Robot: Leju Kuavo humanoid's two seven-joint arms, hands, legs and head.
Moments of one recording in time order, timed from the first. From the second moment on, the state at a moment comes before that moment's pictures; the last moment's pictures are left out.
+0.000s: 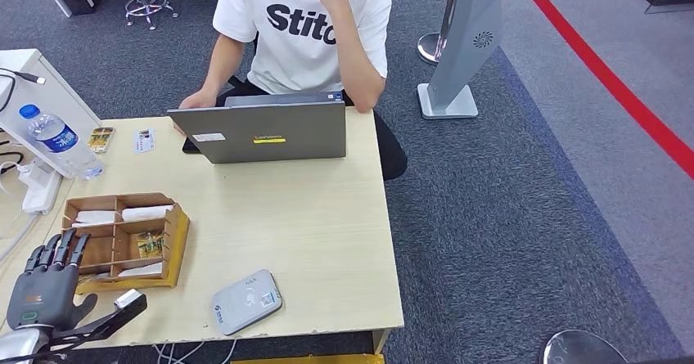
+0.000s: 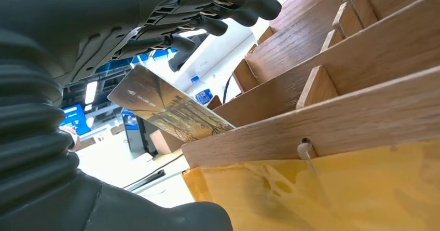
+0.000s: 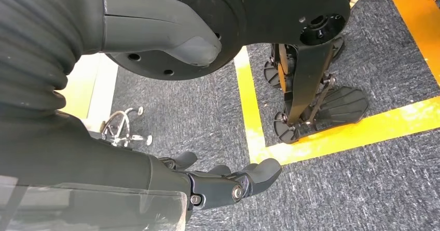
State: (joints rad) left arm -0.06 0.28 0.21 -1.24 -1.41 0.37 -0.18; right arm -0.02 0.08 0.12 -0.18 -0.39 -0.15 0.08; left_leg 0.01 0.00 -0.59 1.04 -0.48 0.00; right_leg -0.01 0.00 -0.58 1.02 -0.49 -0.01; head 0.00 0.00
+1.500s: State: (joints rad) left arm -0.04 0.26 0.21 -1.35 -1.33 0.34 -0.20; right arm -0.02 0.08 0.12 -0.18 -0.35 -0.15 0.10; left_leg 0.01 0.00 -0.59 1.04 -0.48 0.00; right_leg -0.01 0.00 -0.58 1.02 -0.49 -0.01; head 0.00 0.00
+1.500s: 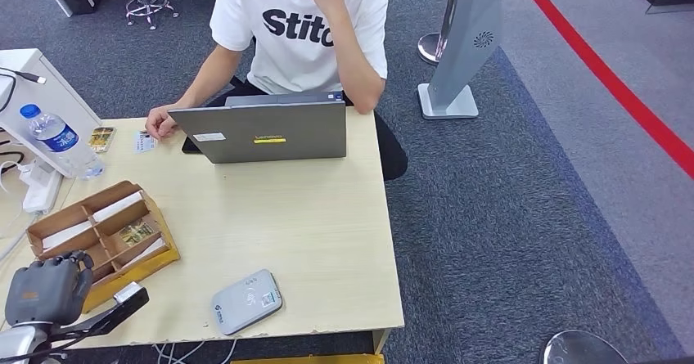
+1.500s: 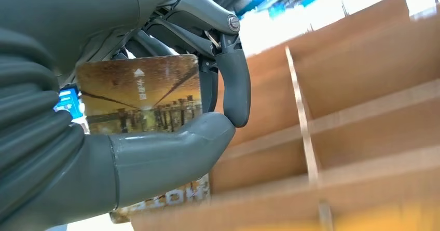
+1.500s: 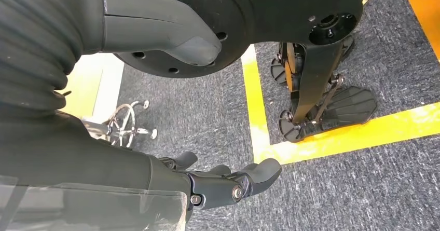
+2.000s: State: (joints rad) left arm -0.23 0.27 0.18 -1.42 -1.42 0.27 -0.16; right arm -0.03 0.09 0.12 -0.18 -0.31 -0.15 0.11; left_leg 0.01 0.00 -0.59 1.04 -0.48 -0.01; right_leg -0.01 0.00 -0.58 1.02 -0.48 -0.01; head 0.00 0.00
